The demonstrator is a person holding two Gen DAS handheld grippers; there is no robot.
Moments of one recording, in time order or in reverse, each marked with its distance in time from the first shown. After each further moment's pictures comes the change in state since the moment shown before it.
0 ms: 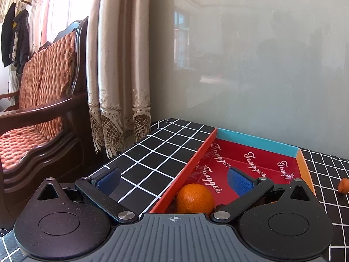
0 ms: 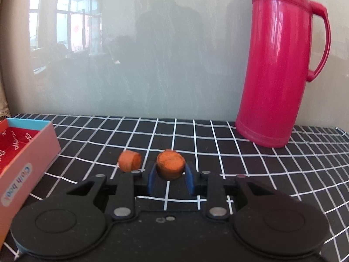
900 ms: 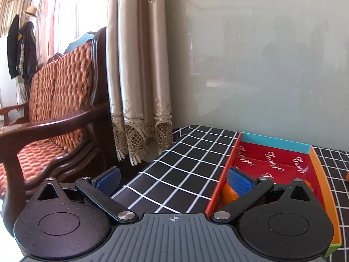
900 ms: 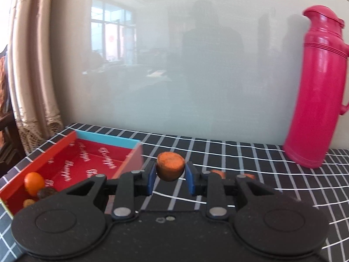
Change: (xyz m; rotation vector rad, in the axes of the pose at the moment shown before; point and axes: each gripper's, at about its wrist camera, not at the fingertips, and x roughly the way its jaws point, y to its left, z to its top) left arm -0.030 0.052 0.005 0.049 -0.035 0.045; right arm -0.053 0.100 0.017 -0.065 -0.057 0.190
